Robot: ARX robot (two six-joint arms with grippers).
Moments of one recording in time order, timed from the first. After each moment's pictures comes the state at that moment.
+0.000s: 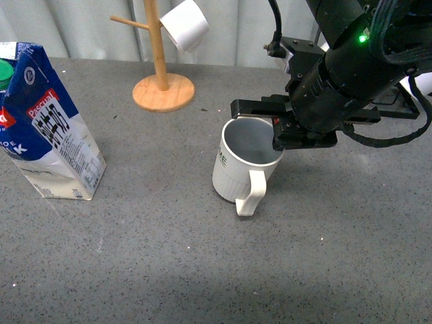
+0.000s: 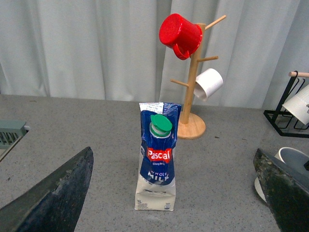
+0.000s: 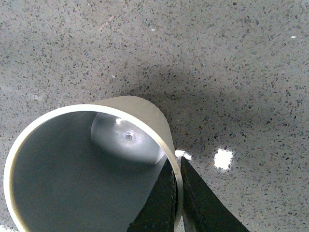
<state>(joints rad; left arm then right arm) 0.00 0.00 0.02 0.00 0.00 0.00 0.38 2.08 1.27 -0.28 -0.09 0.26</state>
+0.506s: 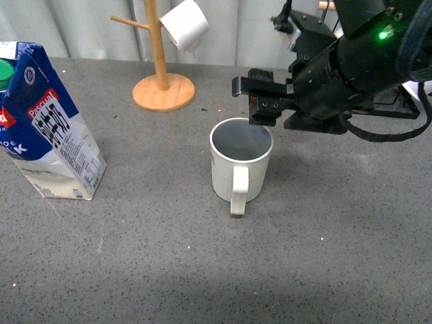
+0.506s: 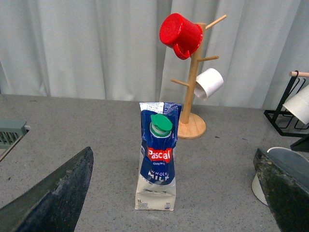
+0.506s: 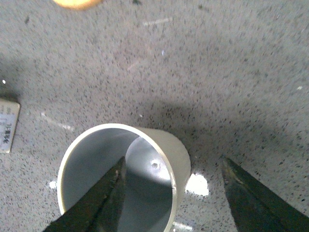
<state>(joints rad) 0.00 0.00 0.02 0.00 0.00 0.00 0.36 2.02 1.17 -0.04 -0.16 0.28</state>
